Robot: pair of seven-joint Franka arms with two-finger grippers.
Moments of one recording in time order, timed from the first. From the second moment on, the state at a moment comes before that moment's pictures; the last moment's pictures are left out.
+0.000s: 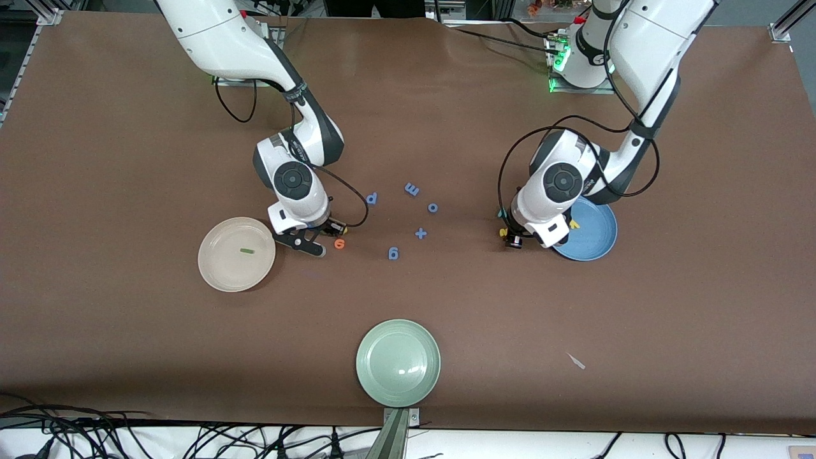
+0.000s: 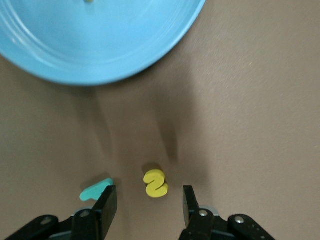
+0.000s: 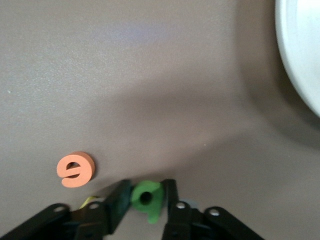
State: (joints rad) left arm -0.13 0.54 -0.32 -1.98 0.09 2.44 -1.91; right arm 0.55 0.61 -0.04 -1.87 -0.02 2.42 0.89
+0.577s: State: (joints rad) left arm -0.13 0.58 -0.31 -1.98 0.11 2.48 -1.92; right arm 0.50 0.58 -0.10 -1.75 -0.02 2.19 0.65
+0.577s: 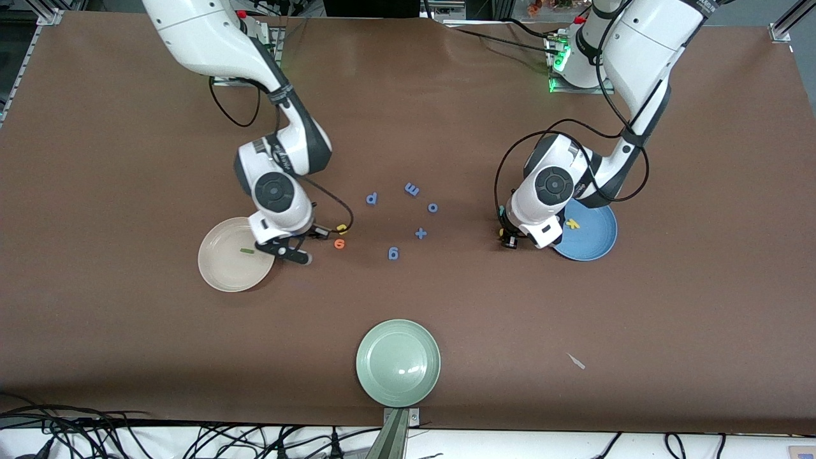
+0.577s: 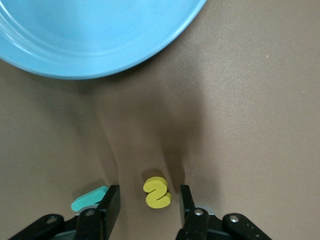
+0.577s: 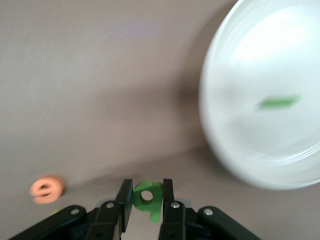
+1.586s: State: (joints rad) left arm -0.13 0.59 -0.31 -1.97 0.15 2.49 -1.94; right arm 0.43 0.59 -0.21 -1.69 0.14 2.08 0.40
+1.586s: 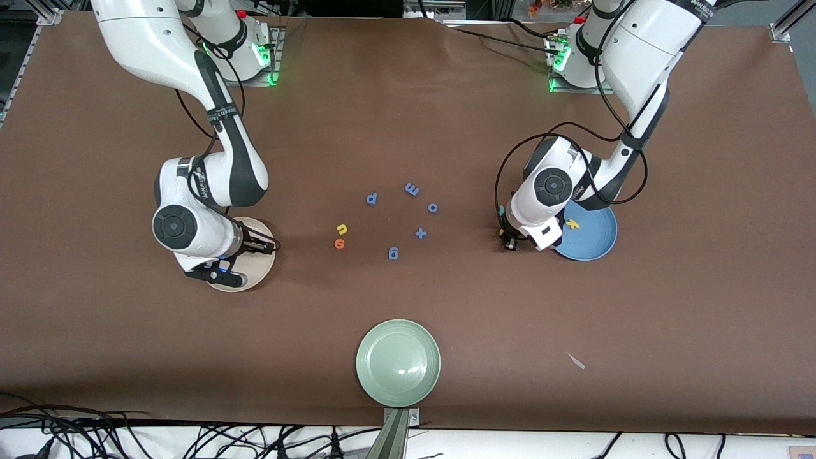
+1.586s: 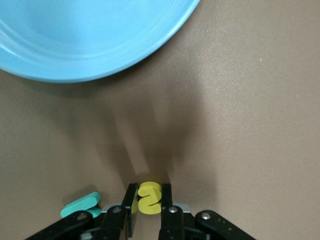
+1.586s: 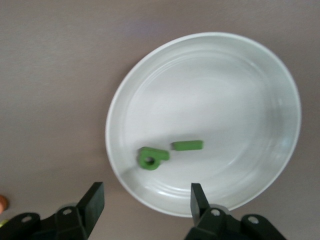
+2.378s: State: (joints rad) left arm -0.01 0.50 -0.31 -1.94 0.16 2.26 -1.73; right arm 0.54 0.62 -0.01 -1.72 0.14 2.25 0.95
